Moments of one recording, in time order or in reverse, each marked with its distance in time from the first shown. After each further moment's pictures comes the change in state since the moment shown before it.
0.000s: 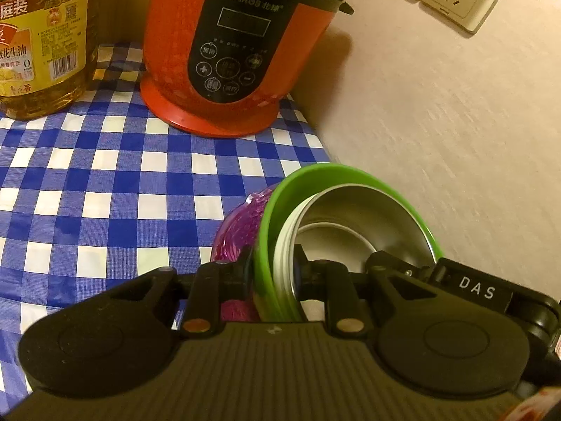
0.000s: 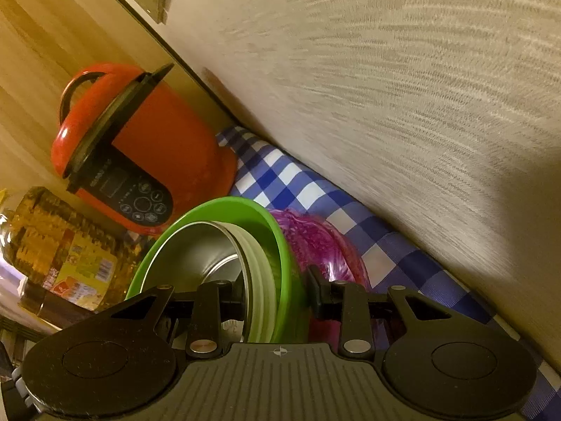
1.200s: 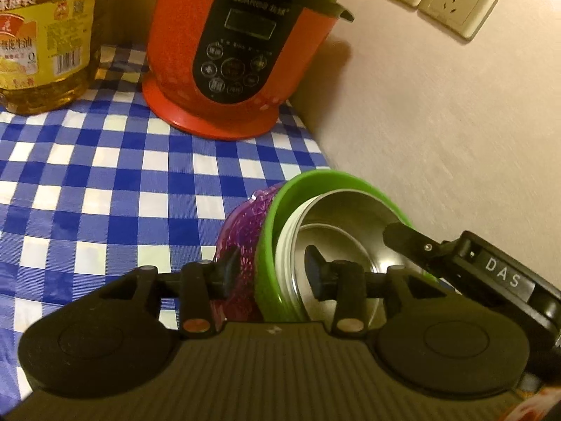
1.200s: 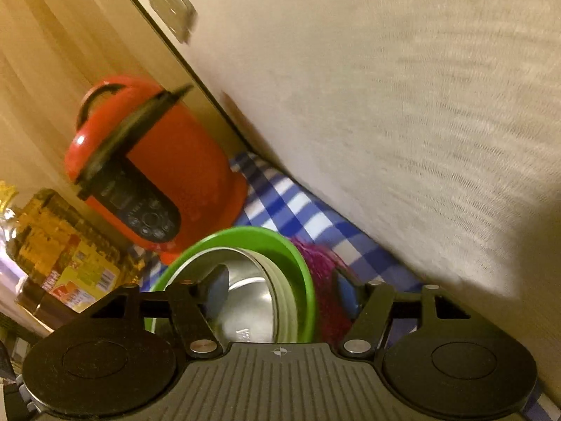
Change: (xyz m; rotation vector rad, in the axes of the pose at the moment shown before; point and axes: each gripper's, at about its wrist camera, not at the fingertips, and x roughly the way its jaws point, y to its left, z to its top) left arm -0.007 0.010 -0.009 -0.013 -0.048 -0.033; right arm -0.009 0.001 -0.004 -0.081 -0.122 0.038
